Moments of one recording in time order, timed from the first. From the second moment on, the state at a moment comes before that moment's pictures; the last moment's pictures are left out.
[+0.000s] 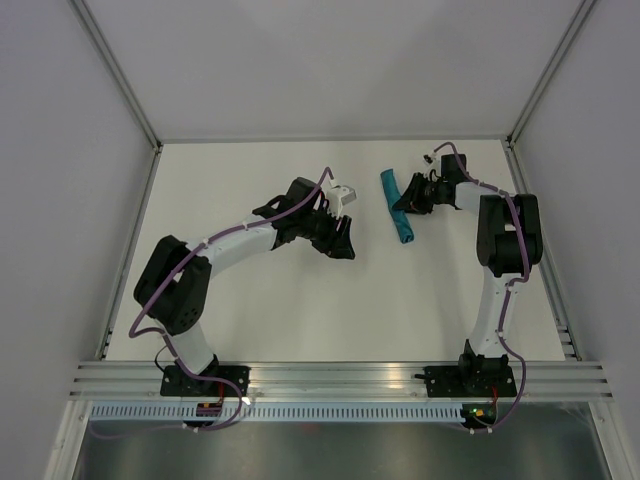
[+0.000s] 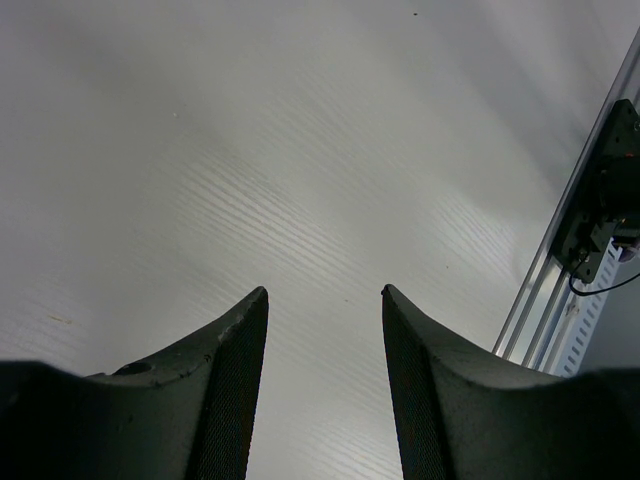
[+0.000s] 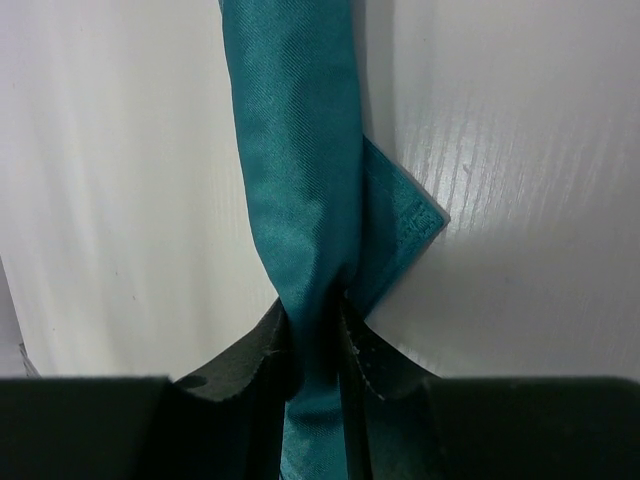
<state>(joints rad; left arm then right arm) -0.64 1.74 1.19 -0.22 0.56 -0.12 0.01 2.15 1.41 -0.18 -0.62 0.35</state>
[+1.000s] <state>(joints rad) -0.64 1.76 1.20 -0.23 0.59 -0.12 -0.02 2.15 1.45 -0.31 -0.66 0.36</state>
